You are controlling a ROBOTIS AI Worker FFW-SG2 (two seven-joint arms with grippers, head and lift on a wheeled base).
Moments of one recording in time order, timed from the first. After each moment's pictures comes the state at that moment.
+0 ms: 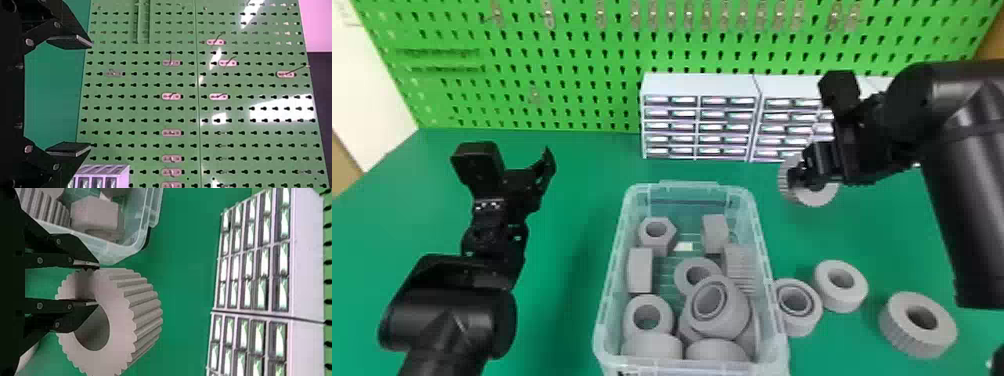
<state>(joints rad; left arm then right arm) -0.14 0.16 -0.05 -1.57 0.14 0.04 0.20 -0.78 -0.15 0.10 -1.39 -0.23 1.54 0.07</state>
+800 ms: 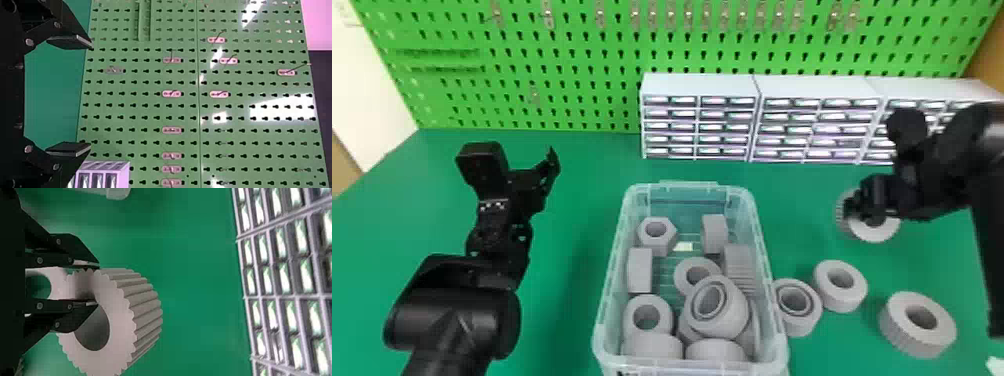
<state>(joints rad) -0.14 0.16 -0.07 -1.57 0.15 0.04 0.21 -0.69 -0.18 -0.12 -1.34 -0.11 1.52 0.07</state>
